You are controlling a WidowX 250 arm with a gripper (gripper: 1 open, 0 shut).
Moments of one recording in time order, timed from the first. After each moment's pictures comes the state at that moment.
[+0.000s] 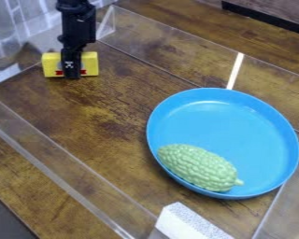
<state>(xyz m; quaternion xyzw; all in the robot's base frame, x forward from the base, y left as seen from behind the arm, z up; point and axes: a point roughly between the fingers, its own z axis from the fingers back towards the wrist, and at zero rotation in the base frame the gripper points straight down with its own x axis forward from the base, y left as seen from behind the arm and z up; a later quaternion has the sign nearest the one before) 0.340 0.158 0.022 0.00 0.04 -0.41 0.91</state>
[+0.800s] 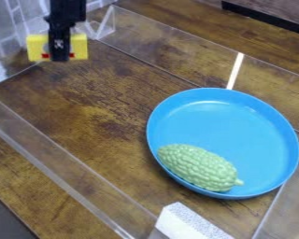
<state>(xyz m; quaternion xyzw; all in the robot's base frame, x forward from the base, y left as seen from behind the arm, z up) 0.322 0.158 0.081 0.01 0.05 -0.36 0.93</state>
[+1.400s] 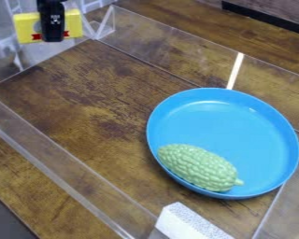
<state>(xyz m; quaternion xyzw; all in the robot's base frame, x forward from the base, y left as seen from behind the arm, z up) 0.308 0.145 0.101 0.00 0.04 -0.29 0.95</state>
